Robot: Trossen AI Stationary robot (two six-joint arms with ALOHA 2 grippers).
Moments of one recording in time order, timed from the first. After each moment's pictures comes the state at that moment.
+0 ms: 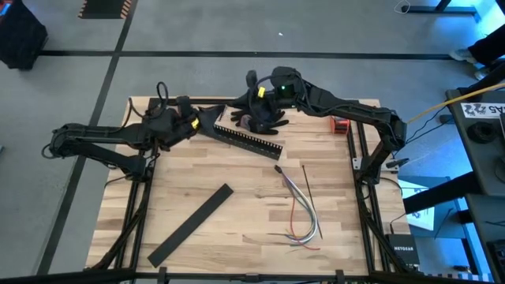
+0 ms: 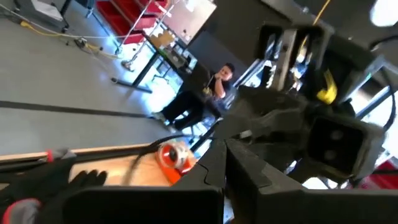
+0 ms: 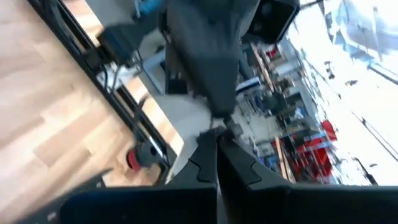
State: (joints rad) left arm 0.03 1.05 0.95 0.18 -0.61 -0.70; right arm -0.29 1.72 1.69 -0.20 -0.27 -1.11
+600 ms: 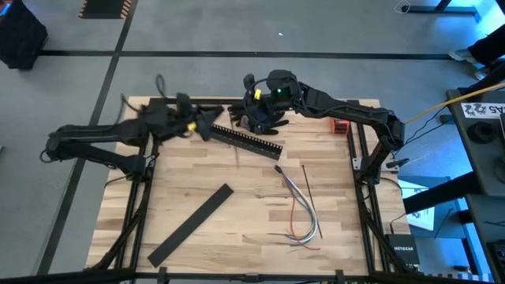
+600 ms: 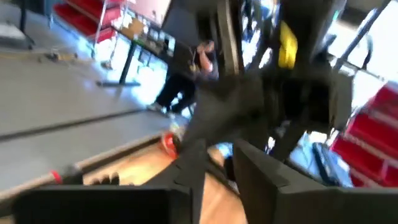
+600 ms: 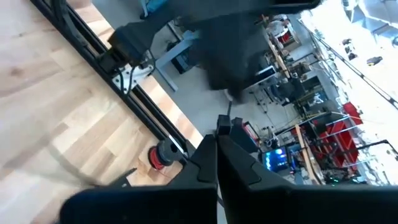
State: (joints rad) left arm 0.10 1.00 0.98 0.03 -0.43 -0.46; right arm -0.29 1.73 1.69 -0.22 -0.28 -1.01
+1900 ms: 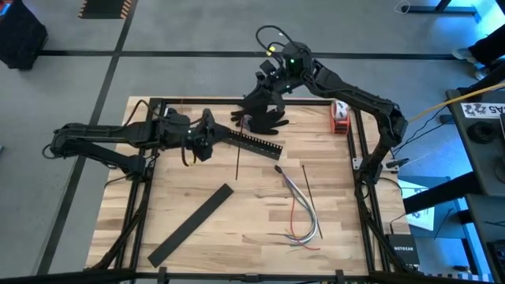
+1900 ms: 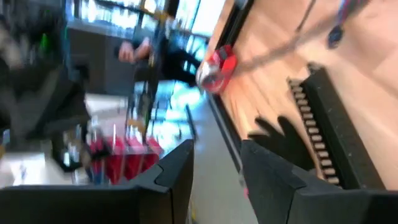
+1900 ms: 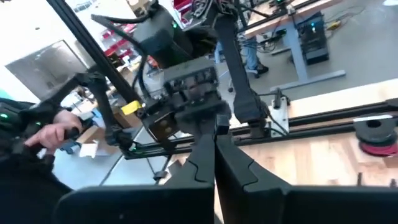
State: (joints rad) left arm 0.04 1.08 0.99 -0.24 -0.30 1.28; right arm -0.51 1.73 1.73 -0.23 -0.96 0.30
